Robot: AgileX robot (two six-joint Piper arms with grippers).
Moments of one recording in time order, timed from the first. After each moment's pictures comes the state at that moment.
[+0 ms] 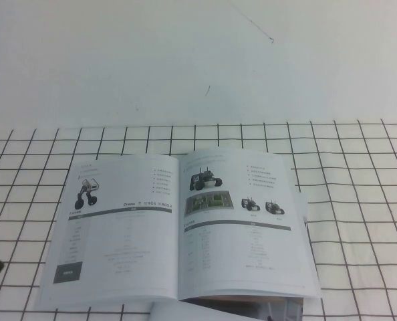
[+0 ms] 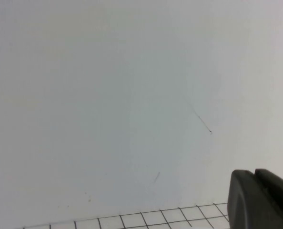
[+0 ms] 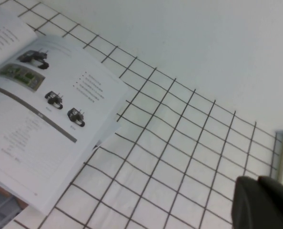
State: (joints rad) right arm 0.51 0.61 -0.77 -0.36 0.82 0.02; left arm -0.46 0.49 -0.47 -1.33 -0.09 1.12
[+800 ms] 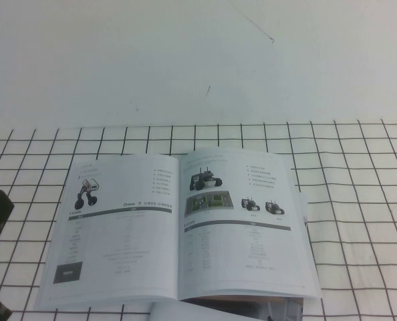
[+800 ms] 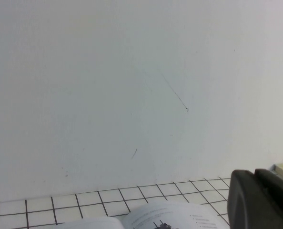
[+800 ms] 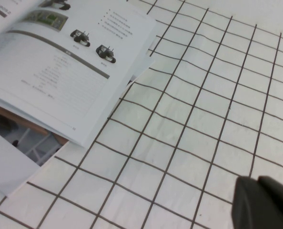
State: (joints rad) right arm 0.51 0.29 -0.39 -0.28 0.80 0.17; left arm -0.46 0.37 -0.35 -1.37 -0.01 1.13
